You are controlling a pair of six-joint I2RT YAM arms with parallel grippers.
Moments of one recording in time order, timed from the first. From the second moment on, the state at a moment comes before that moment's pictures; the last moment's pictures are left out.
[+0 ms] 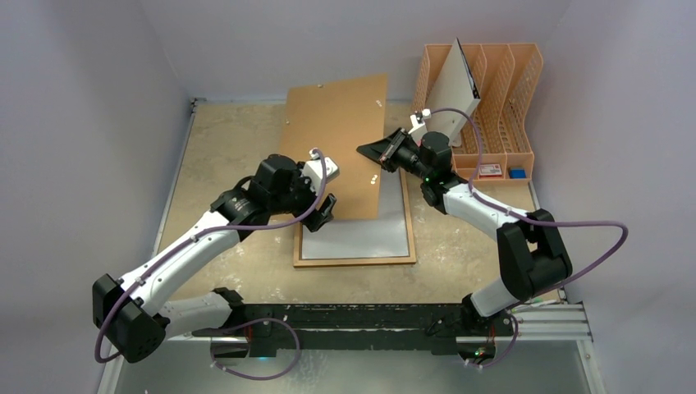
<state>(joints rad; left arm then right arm) -0.66 1.13 1.01 -0.52 0.21 0.12 0.42 1.53 0.92 0.50 -0.42 1.18</state>
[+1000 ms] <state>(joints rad) -0.66 1.05 0.99 -0.54 0.05 0.03 0.40 1.48 0.85 0.49 -0.50 1.15</state>
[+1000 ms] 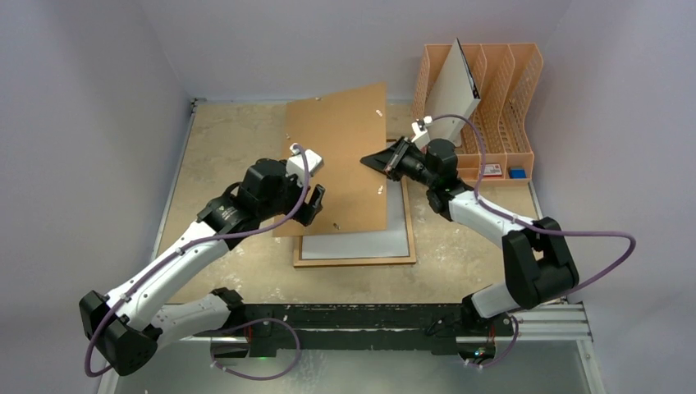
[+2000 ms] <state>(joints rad) -0.33 1.24 0.78 -0.23 -0.16 -0.62 0.26 1.41 0.71 0.33 -0.62 0.99</state>
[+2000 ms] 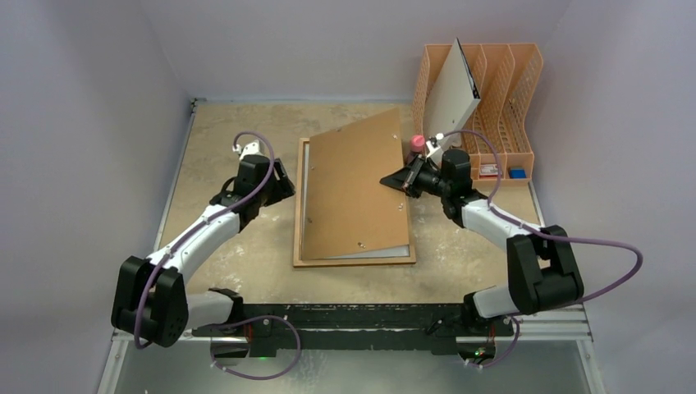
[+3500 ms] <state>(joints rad) -0.28 1.49 0.69 -0.06 -0.03 -0.65 0.25 1.60 0.72 0.56 -0.65 0.99</state>
